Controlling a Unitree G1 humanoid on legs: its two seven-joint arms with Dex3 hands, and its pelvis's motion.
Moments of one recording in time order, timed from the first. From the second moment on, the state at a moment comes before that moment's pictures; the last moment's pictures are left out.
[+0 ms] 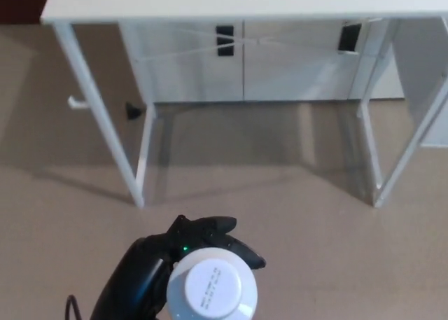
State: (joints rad) left_arm 0.45 0.24 -0.28 -0.51 -0.06 -0.08 -0.24; right_arm -0.01 -0.48 0.14 1.28 -0.29 -0.37 -0.05
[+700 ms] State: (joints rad) left_arm 0.46 0.25 -0.30 -0.51 -0.06 -0.07 -0.24; right_arm 0.02 -0.46 0.15 1.28 -0.30 -0.38 -0.05
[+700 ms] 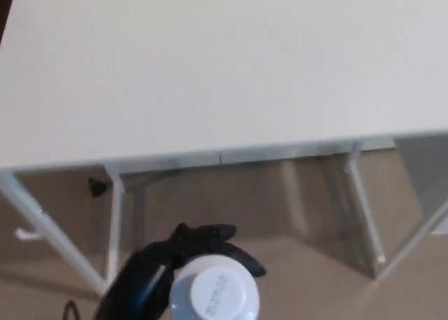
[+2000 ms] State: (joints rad) left_arm 0.31 0.21 -0.25 -0.58 -0.07 -0.04 -0.22; right_arm 0.06 -0.46 0.11 1.28 -0.30 -0.38 -0.04
